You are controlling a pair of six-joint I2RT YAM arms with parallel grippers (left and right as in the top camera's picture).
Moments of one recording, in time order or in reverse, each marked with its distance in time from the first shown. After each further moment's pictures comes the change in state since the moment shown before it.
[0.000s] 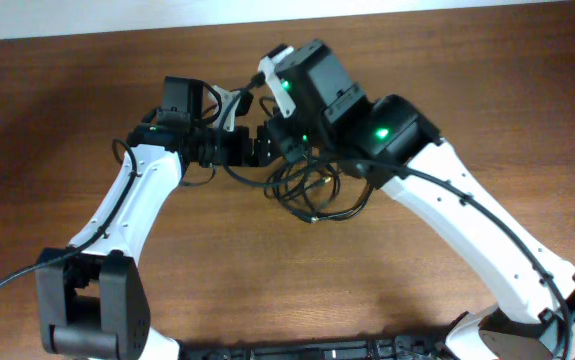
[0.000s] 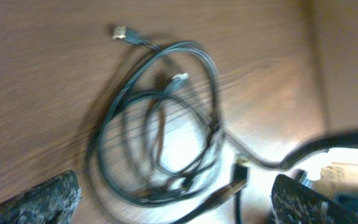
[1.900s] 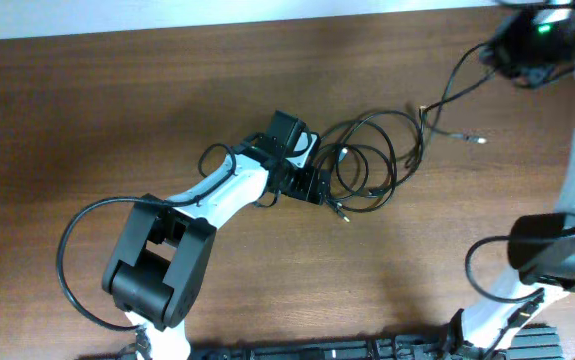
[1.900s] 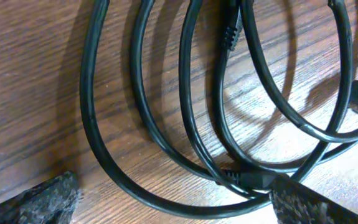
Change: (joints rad) left arm -0.357 0.238 -0.021 0.126 -0.464 -0.056; right arm -0.914 0.272 0.334 -0.425 -0.391 0.444
